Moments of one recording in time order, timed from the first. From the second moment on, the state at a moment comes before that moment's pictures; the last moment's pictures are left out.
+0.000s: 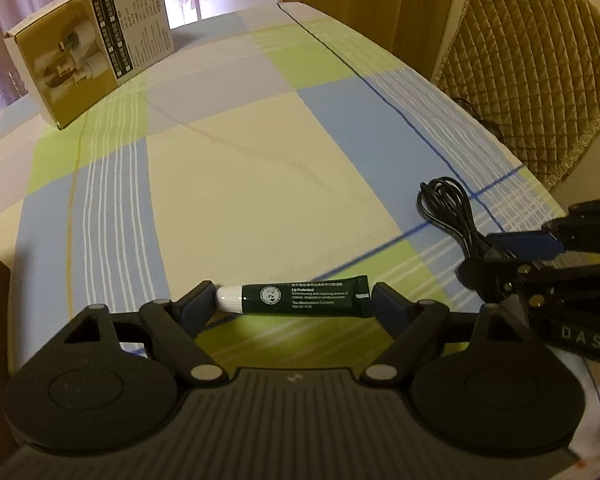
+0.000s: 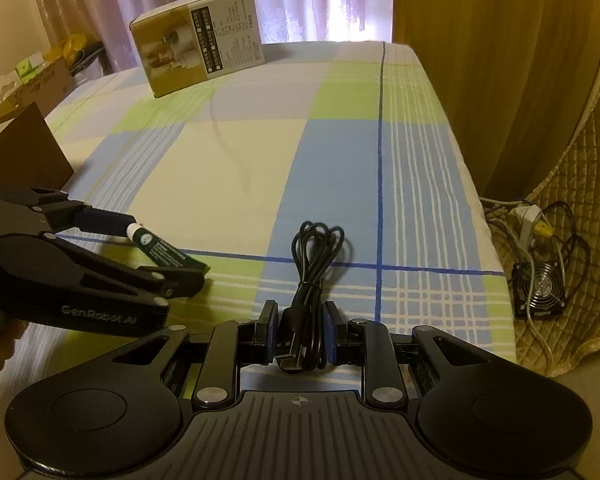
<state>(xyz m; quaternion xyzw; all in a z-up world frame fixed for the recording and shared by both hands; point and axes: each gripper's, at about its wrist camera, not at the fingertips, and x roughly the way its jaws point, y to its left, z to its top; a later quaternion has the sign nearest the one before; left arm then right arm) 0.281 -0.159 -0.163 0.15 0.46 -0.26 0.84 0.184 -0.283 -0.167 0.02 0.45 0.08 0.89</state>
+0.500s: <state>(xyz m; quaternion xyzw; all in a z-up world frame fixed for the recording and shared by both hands) 0.205 -0.081 -0.155 0.14 0.50 -0.25 0.82 0.133 -0.247 -0.164 0.00 0.48 0.17 0.86</state>
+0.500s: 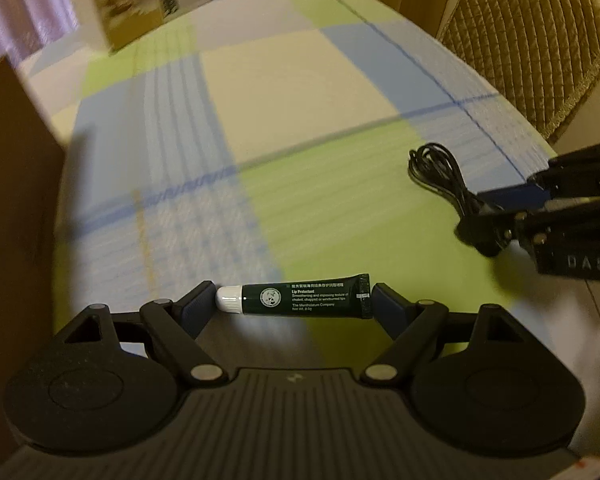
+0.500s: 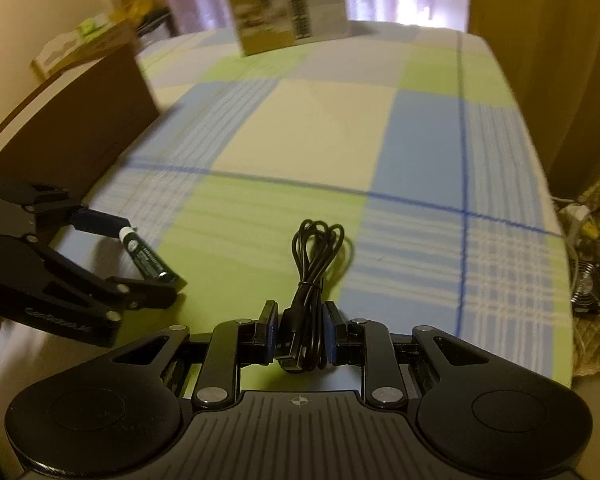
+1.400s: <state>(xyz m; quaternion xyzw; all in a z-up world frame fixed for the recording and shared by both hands) 0.160 -0.069 -0.139 0.13 0.49 -0.22 0.83 0.106 -0.214 -0.153 -0.09 0.47 0.19 0.86</state>
